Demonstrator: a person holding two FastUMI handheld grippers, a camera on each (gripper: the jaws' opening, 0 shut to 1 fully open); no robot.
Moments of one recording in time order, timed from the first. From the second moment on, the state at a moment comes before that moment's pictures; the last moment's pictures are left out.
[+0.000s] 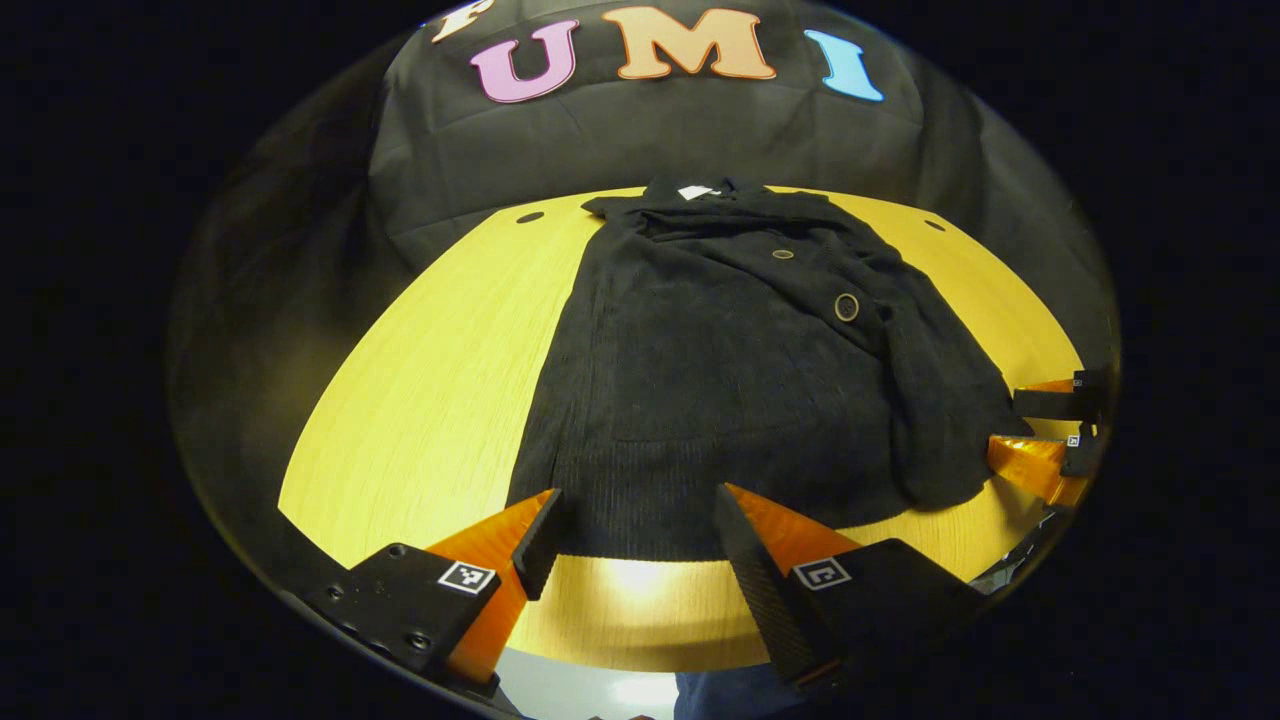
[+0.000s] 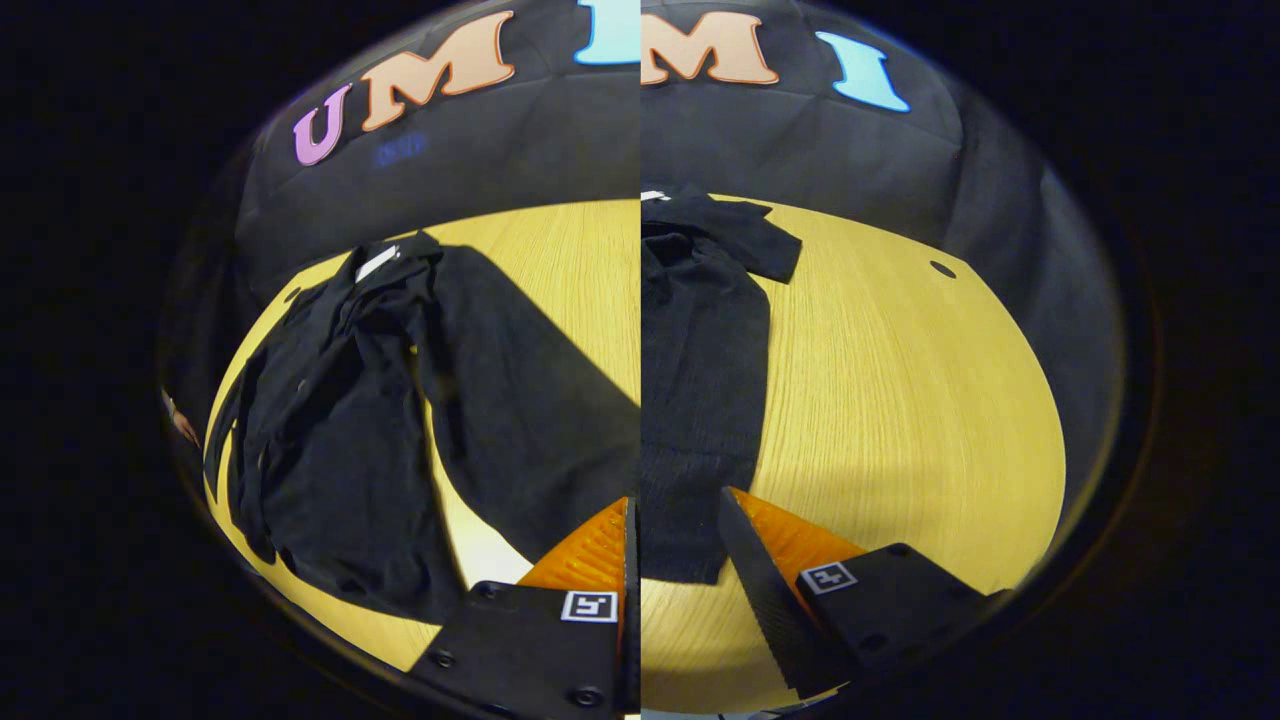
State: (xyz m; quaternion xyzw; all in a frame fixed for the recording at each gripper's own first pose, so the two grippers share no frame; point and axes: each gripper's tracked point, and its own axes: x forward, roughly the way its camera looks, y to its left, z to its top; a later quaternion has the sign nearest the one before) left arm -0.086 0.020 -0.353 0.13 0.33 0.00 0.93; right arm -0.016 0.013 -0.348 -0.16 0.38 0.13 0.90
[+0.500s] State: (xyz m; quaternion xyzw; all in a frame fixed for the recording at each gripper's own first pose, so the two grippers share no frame) left arm -0.088 -0.005 -0.359 0.11 0.34 -0.01 0.94; right arm -0.009 0.004 -0.344 -0.14 0.39 0.11 0.90
